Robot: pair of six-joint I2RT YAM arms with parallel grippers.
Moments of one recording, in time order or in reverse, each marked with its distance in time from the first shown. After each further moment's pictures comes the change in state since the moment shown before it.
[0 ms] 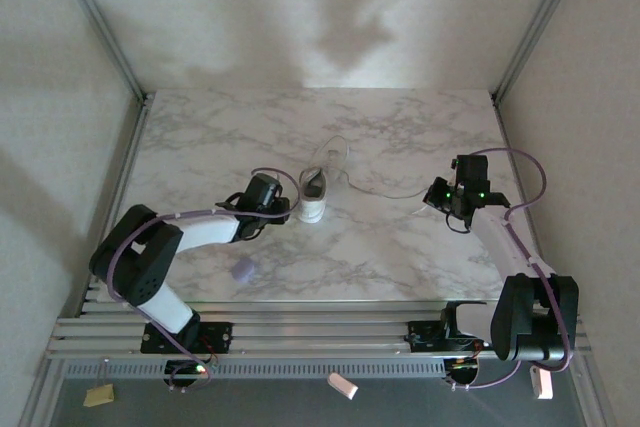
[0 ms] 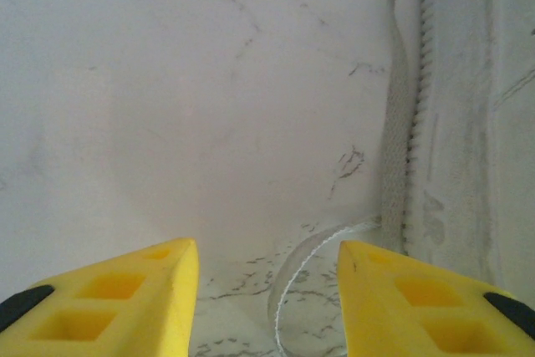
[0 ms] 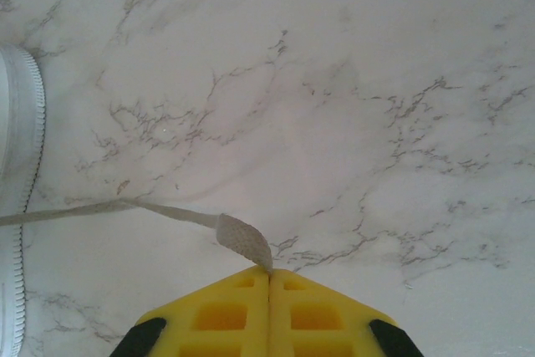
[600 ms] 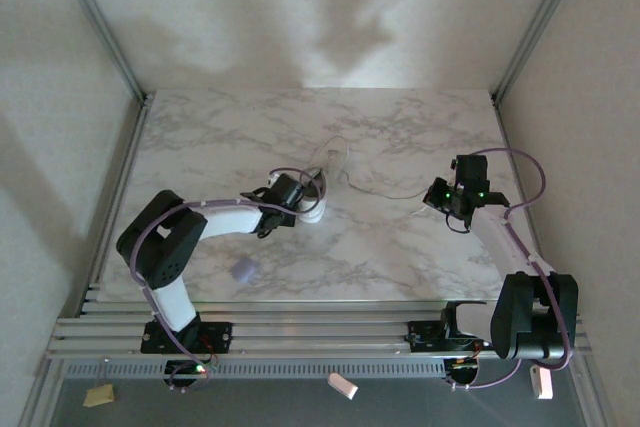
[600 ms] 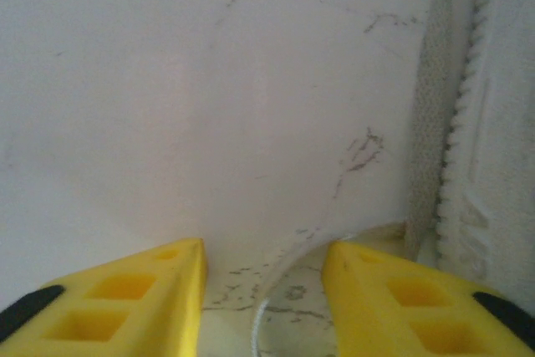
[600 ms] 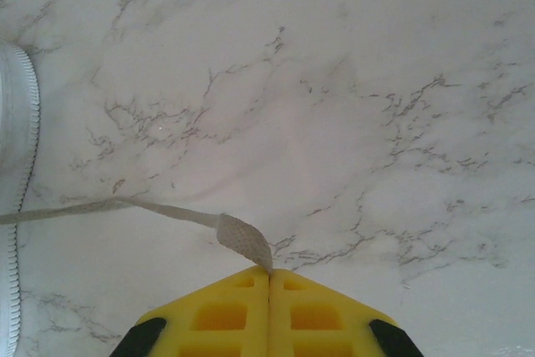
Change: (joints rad) left arm -0.105 0.154 0.183 -0.224 -0.183 0.001; right arm 0.000 0.009 0.000 -0.001 0.004 -0.003
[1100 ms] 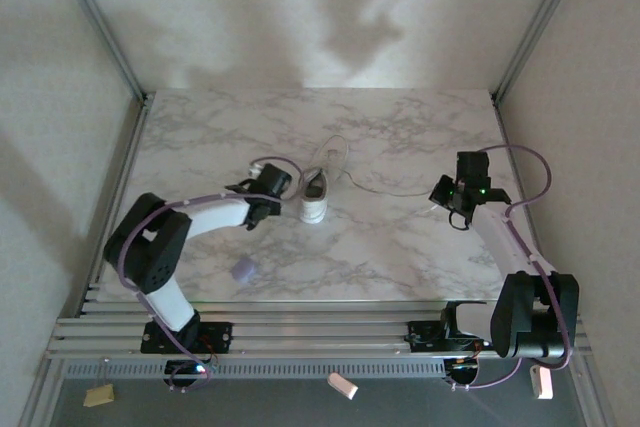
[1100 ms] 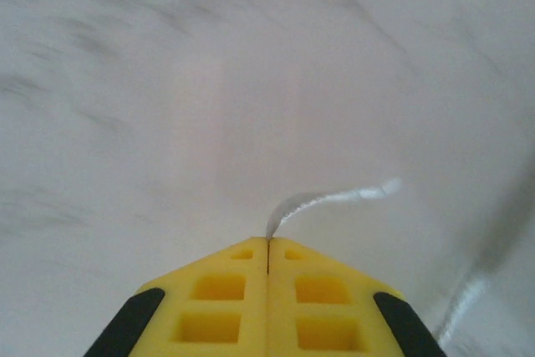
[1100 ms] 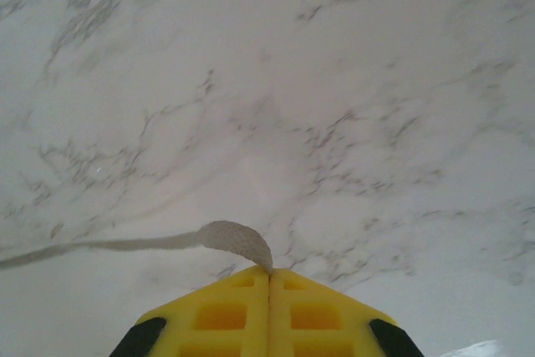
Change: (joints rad) left arm 0.154 -0.100 0.012 -0.066 -0.095 -0.020; right arm -0.006 0.005 0.045 -0.045 0.180 0.009
